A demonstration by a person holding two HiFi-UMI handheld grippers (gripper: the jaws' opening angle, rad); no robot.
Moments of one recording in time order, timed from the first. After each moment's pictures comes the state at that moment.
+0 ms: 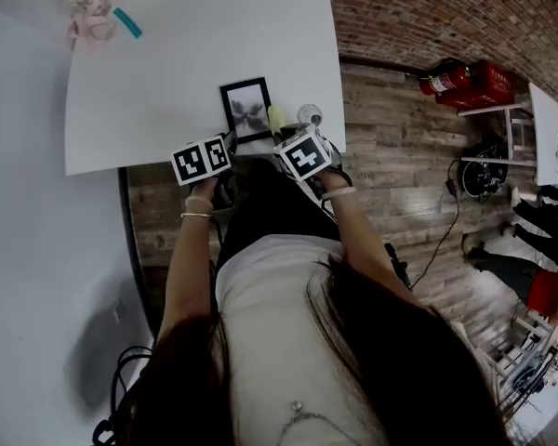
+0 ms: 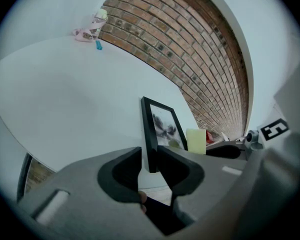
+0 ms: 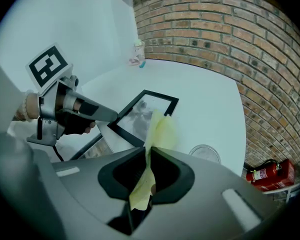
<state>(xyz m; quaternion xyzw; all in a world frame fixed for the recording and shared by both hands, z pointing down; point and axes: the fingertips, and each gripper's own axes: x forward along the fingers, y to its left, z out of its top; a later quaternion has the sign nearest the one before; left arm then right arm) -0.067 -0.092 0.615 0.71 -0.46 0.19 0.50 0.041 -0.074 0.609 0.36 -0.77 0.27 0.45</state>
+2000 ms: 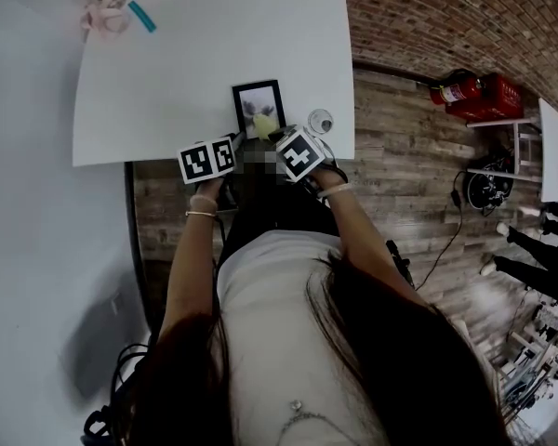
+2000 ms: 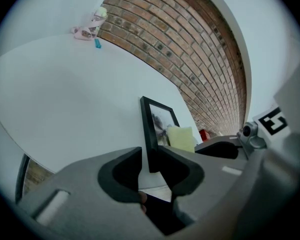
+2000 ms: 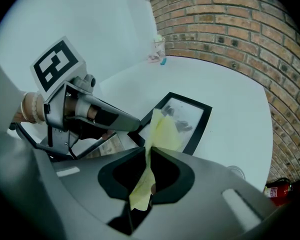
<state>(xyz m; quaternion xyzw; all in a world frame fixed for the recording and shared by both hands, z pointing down) -0.065 -0.093 0.614 0.71 -0.44 0.18 0.51 -0.011 -0.069 0.609 0.26 -0.81 0.27 0.46</state>
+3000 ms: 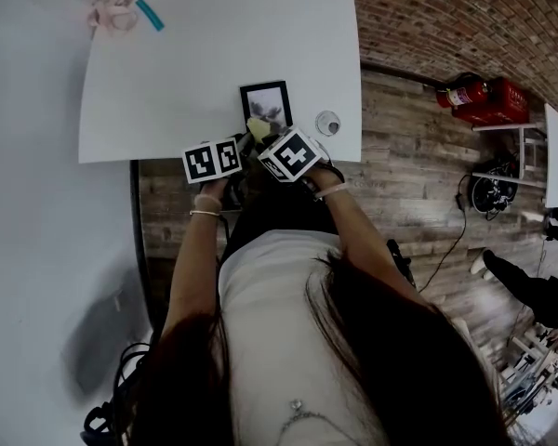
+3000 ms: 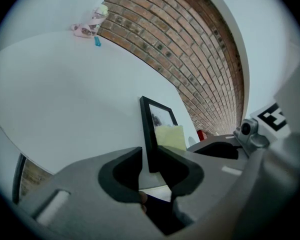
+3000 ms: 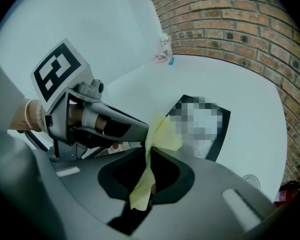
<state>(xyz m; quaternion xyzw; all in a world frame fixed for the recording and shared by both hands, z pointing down) -0.066 -0.092 0.614 0.72 -0.43 0.17 0.51 -0.043 -0.062 0.607 0.22 -0.82 0.29 0.44</state>
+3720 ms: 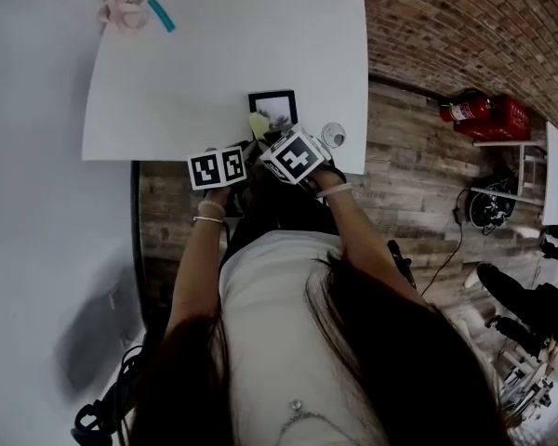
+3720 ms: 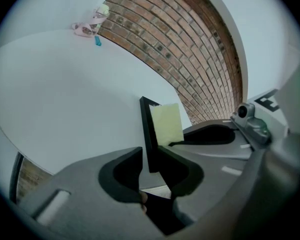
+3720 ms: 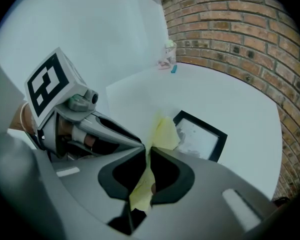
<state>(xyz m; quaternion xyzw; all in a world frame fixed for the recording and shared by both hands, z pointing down) -0.064 -0.092 0.614 0.72 -0.43 0.16 0.52 -0.050 -0.093 0.594 0.22 -0.84 0.23 0.44</state>
